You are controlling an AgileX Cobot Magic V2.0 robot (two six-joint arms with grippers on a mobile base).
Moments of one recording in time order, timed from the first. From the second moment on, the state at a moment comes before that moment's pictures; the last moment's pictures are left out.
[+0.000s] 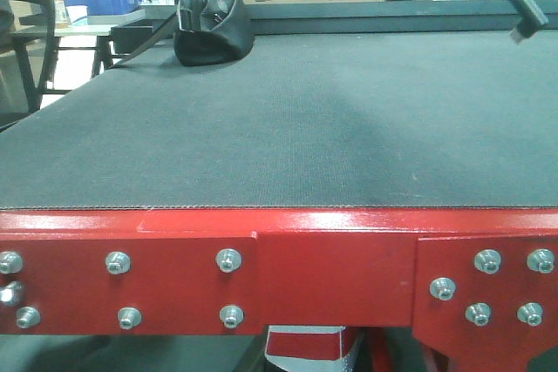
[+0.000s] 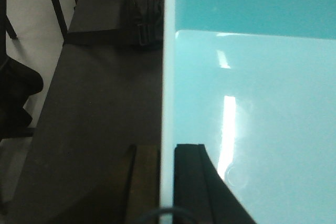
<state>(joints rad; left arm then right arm) -0.42 1.72 -2.15 0.39 1.12 -0.48 0.39 1.72 -2.13 -0.39 1.17 0.45</state>
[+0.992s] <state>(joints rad) -0.39 1.97 -1.74 0.40 0.79 -0.58 0.31 1.92 -1.67 -0.33 0.88 0.59</state>
